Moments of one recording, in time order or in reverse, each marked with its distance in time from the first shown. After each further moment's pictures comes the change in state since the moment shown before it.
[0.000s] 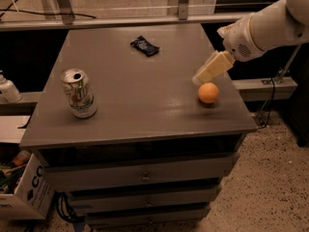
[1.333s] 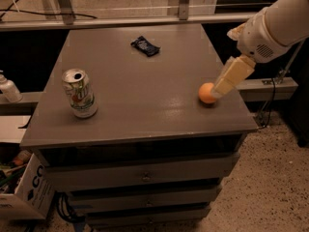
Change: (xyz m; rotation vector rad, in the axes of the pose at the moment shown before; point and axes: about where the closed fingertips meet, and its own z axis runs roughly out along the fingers) arm 0.014 0.036 -0.049 -0.057 0.183 -0.118
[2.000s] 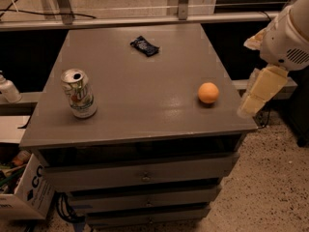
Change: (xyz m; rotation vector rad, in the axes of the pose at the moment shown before) arm 0.027 0.054 -0.057 -0.072 0.183 -0.040
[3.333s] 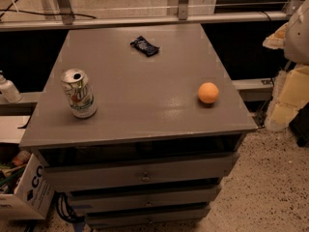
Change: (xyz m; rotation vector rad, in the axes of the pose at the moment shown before) arm 0.015 0.035 -0.047 -0.022 0.147 -0.035
